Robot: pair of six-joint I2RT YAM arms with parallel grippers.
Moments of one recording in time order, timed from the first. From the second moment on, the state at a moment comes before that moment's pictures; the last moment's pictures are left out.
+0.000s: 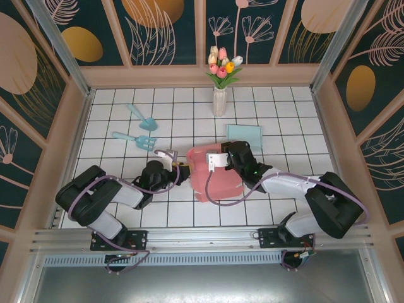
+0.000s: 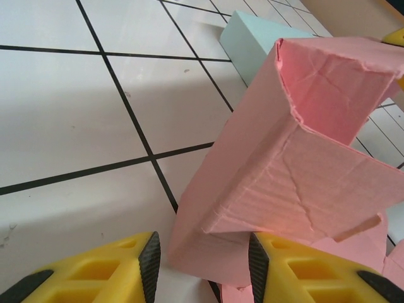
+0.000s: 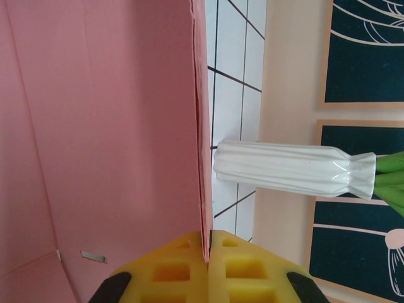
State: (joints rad) left arm -0.66 1.60 0.27 0.93 0.12 -0.51; right arm 0.76 1.39 0.58 0.33 0.28 -1.28
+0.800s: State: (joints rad) left arm -0.76 1.68 0.41 0.89 -0.02 -0.53; right arm 0.81 1.44 0.54 0.44 0.38 -1.25
